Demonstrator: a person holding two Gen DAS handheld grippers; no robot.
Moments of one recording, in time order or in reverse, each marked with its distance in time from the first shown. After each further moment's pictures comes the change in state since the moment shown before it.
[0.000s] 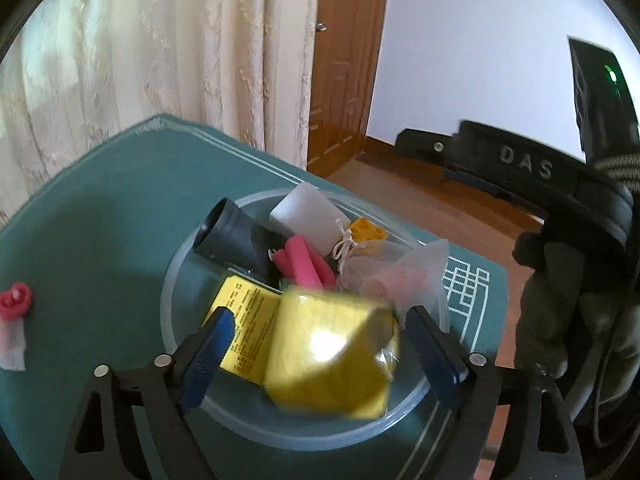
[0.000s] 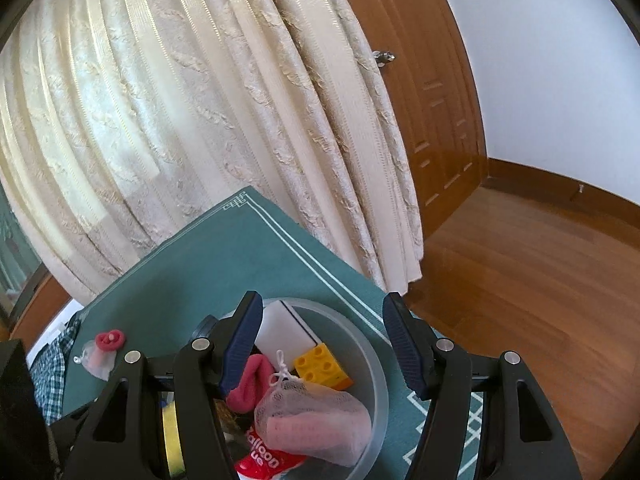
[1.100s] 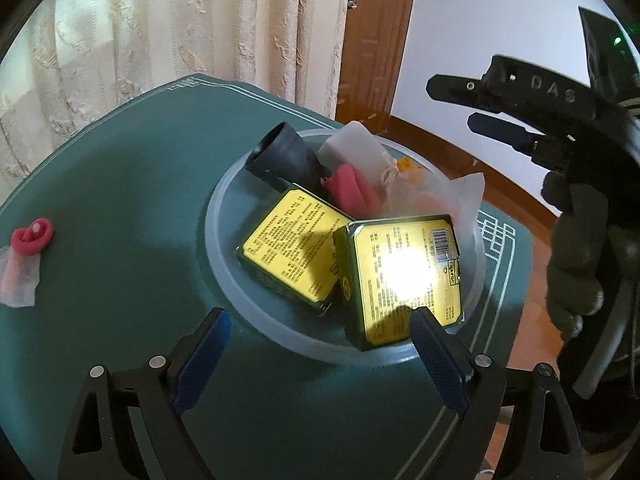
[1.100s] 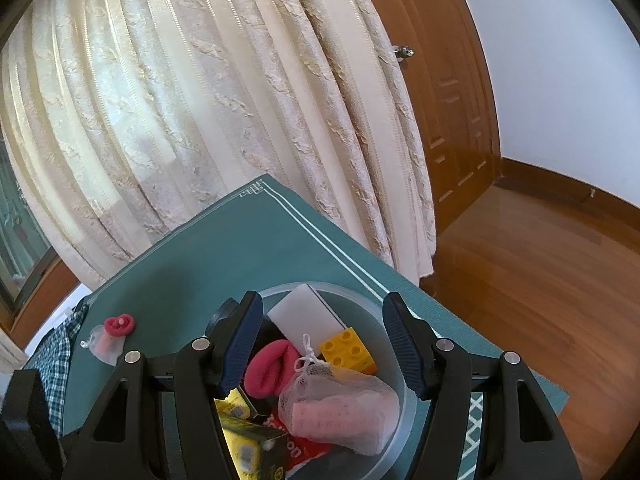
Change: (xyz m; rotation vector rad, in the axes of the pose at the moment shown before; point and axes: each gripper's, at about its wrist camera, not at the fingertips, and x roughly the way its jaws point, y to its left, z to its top) left arm -0.011 0.015 -0.045 -0.043 0.079 0.068; right arm -0.004 0.018 -0.012 -0.032 0.020 0.035
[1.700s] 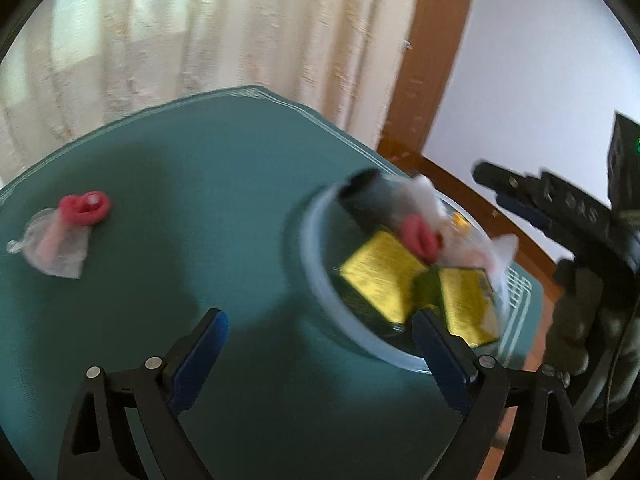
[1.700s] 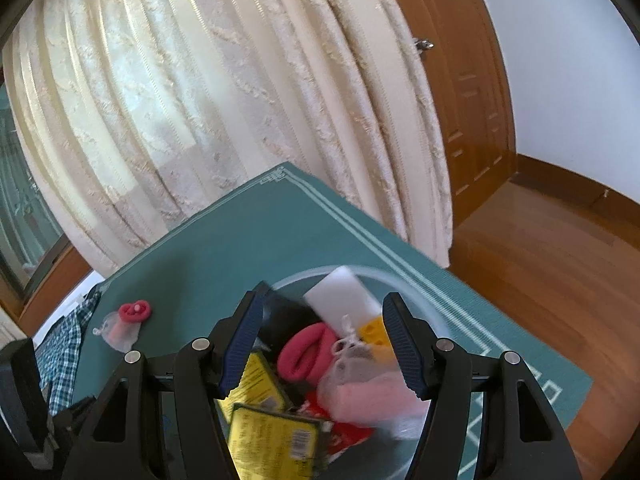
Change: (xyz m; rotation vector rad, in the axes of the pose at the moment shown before) left arm -0.046 0.078 -0.009 -0.184 -0.108 0.043; right arm 0.009 0.031 -0.014 -0.035 0.040 0.062
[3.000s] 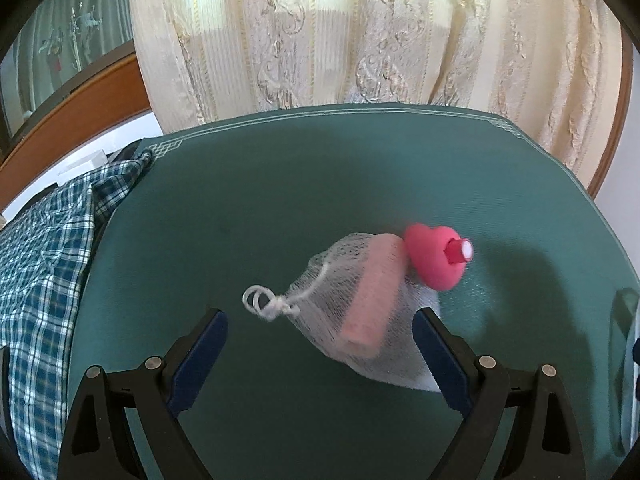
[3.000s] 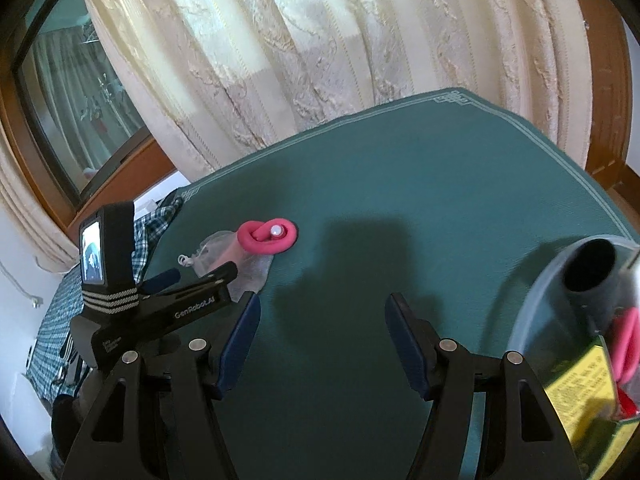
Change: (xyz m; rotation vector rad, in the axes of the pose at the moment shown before) left arm 0.017 0.247 0.031 -0.264 -0.027 0.499; right arm 0.105 0.208 -0.052 -0.209 0.261 0.273
